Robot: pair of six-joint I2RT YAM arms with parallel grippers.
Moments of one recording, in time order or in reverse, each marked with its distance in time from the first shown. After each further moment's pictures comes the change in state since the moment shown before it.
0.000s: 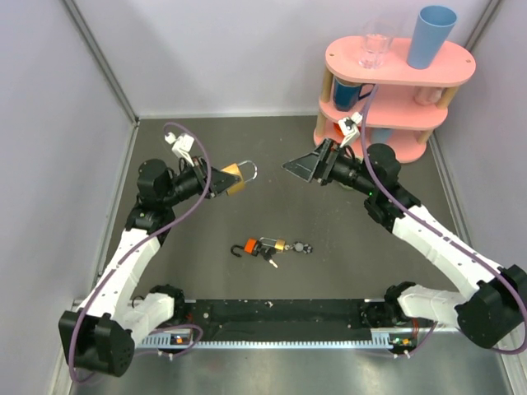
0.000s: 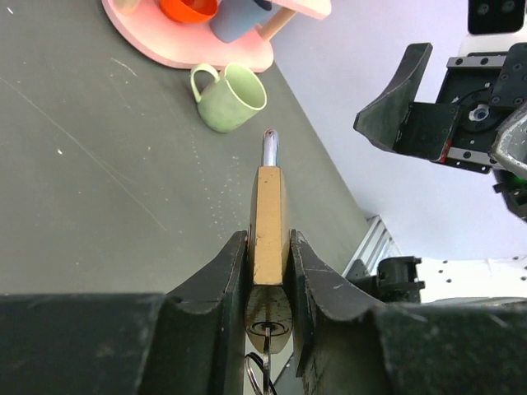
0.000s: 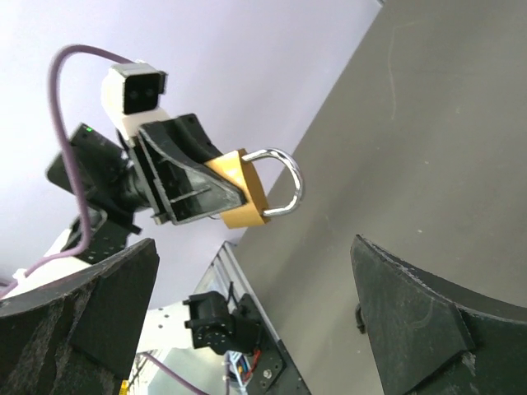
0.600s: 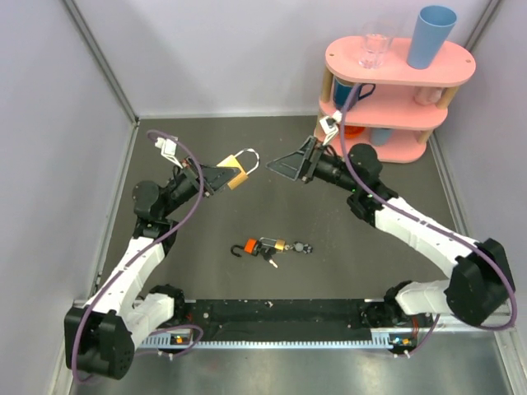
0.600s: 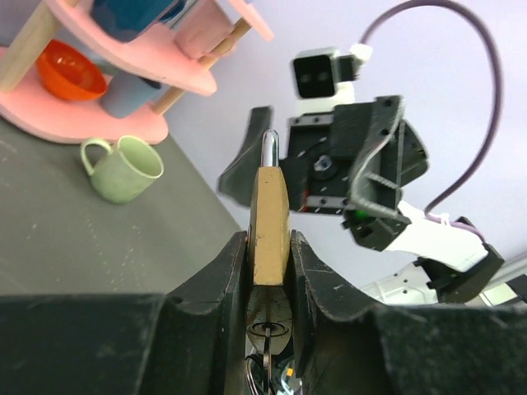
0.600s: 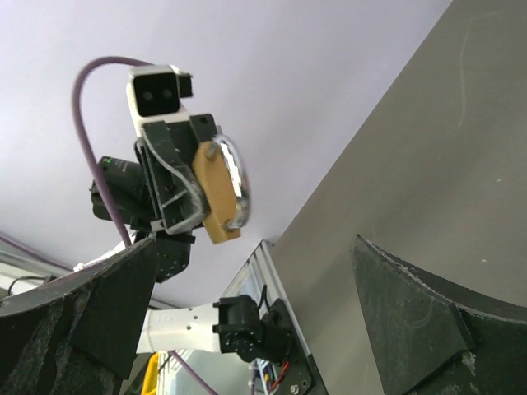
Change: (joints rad) left arm 0.003 -0.032 -0.196 0.610 0.016 -0.447; right arm 0.043 0.122 0.001 0.249 -0.064 0.107
